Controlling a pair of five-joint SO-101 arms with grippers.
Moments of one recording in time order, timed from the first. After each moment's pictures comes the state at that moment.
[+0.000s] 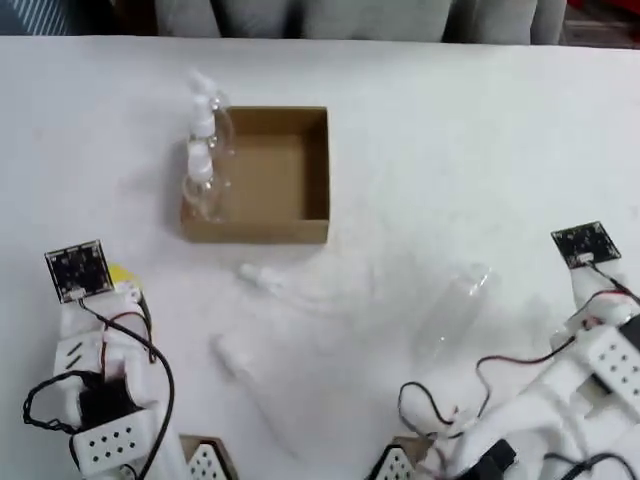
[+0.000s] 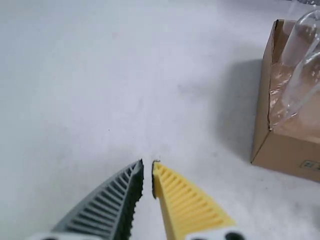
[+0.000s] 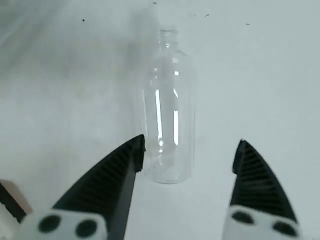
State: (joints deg) left arm -26.7 -94.5 96.8 39.1 -1.7; right arm 48.4 -33.4 42.5 69.8 66.2
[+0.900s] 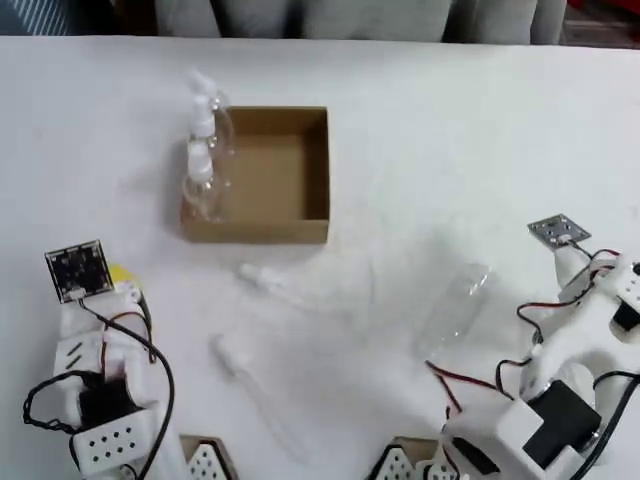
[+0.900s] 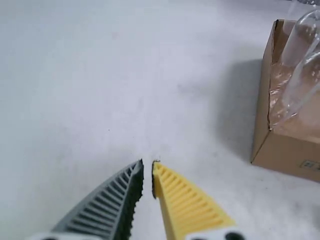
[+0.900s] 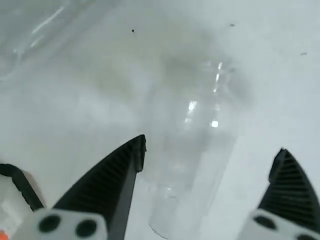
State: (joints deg) left arm -26.7 -94.5 96.8 39.1 -1.7; right arm 42.3 -5.2 32.3 70.8 68.6
